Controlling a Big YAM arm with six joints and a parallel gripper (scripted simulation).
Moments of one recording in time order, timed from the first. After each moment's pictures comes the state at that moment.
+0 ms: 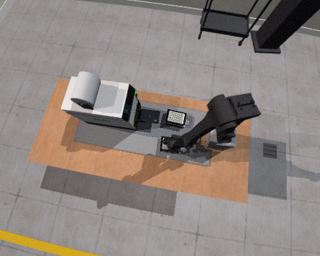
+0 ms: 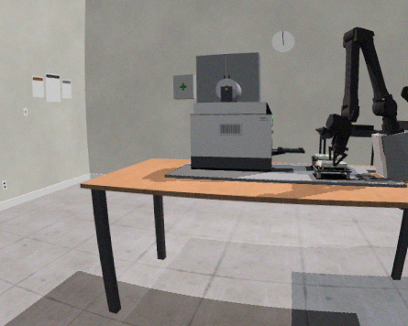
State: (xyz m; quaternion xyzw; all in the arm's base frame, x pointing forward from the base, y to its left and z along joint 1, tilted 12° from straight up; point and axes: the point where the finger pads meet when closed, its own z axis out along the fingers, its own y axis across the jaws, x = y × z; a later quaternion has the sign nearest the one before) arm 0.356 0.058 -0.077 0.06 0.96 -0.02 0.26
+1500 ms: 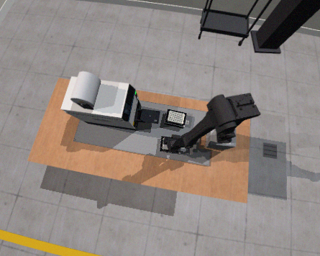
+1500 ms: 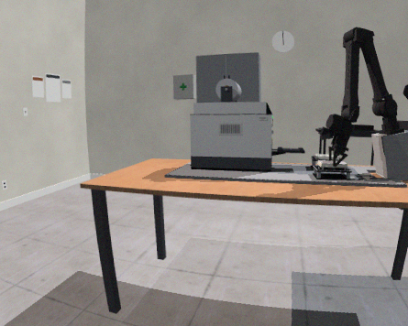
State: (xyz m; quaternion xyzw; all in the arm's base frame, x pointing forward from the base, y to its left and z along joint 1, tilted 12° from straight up) arm 0.355 0.058 -0.079 0.06 0.96 -0.02 0.26
